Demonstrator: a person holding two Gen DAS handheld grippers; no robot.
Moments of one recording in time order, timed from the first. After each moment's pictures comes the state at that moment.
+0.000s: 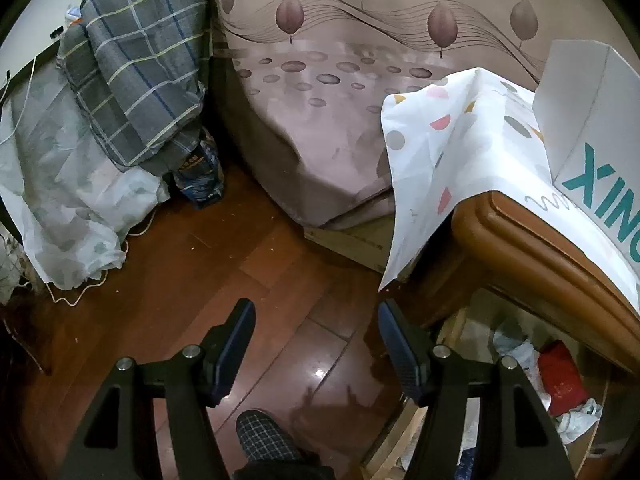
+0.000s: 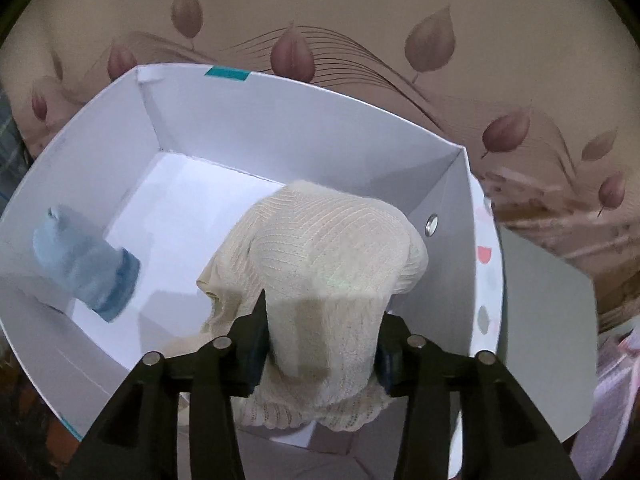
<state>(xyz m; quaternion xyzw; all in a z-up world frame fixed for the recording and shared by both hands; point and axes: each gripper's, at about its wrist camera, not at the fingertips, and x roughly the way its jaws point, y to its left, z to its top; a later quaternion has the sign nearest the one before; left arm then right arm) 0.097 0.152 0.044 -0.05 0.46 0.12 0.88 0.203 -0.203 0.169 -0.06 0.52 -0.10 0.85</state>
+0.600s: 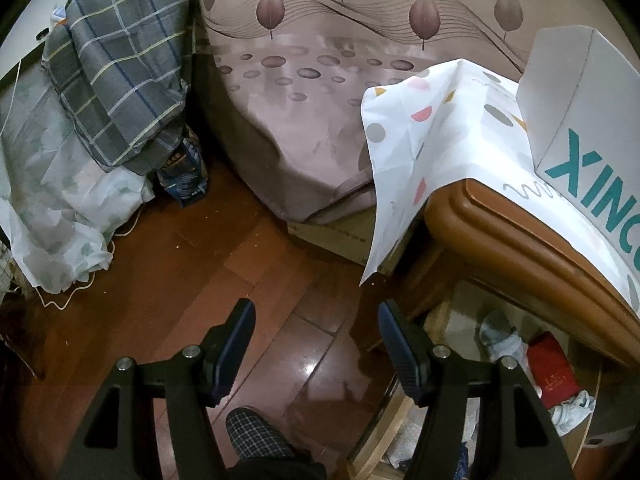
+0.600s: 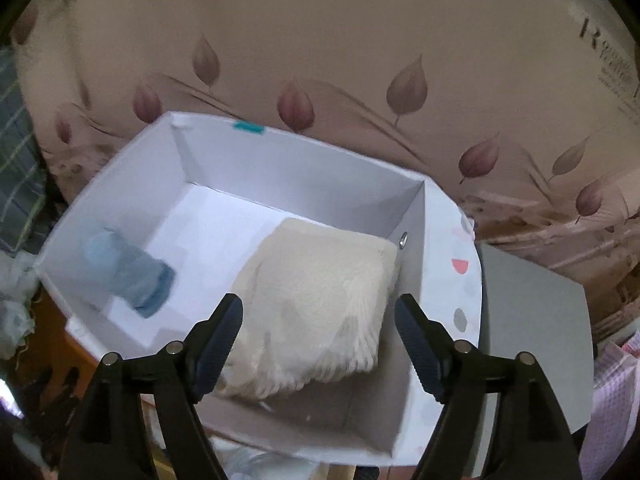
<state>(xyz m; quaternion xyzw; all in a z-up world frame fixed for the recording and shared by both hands) 0.100 0.141 0.040 -0.06 0.47 0.09 0.88 0.153 -0.198 0.225 -0.05 0.46 -0.09 0.88</state>
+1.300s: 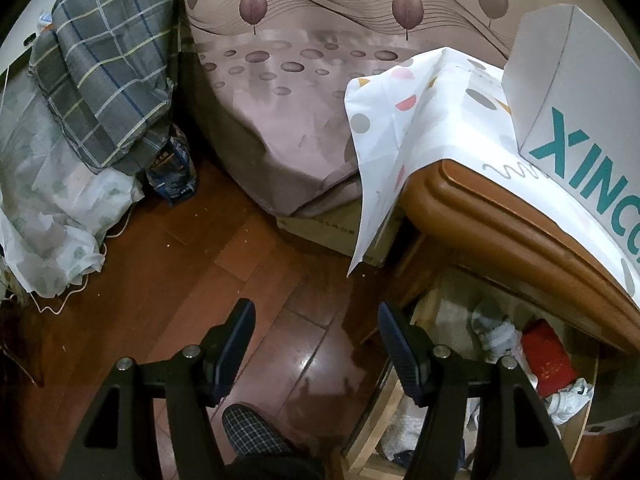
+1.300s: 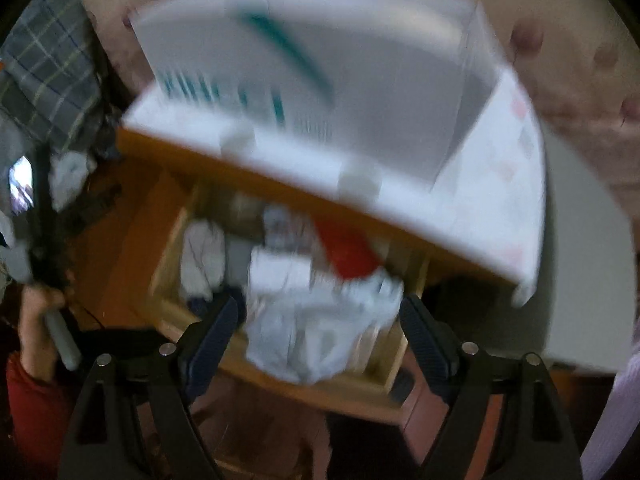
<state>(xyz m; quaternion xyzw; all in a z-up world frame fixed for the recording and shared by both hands) 0.099 0.131 0.037 -0.05 0.48 0.07 0.87 0.015 -0.173 0.112 -0.02 0.60 0.00 0.80</state>
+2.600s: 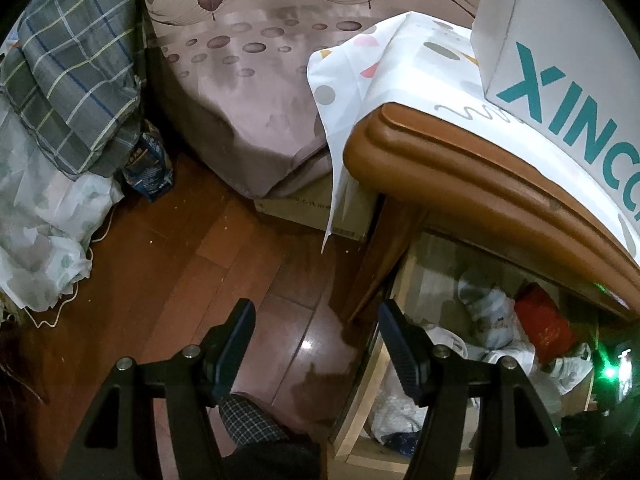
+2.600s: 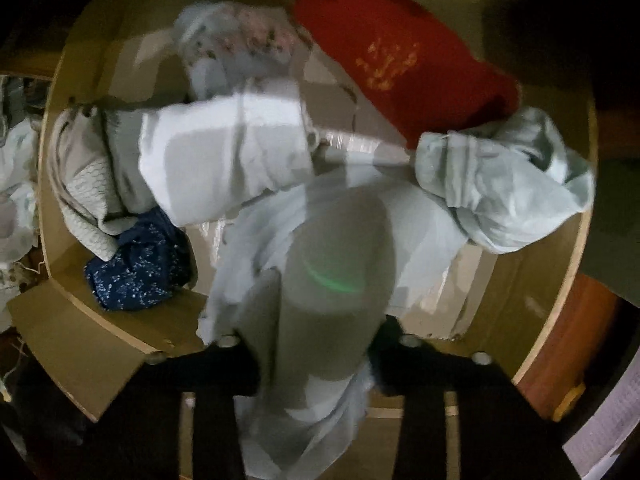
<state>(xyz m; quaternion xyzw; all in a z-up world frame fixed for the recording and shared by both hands) 0.104 0.104 0.021 -0.02 0.51 0.03 0.86 0.049 -0.180 -0.092 0.06 0.77 -0.01 0.64</state>
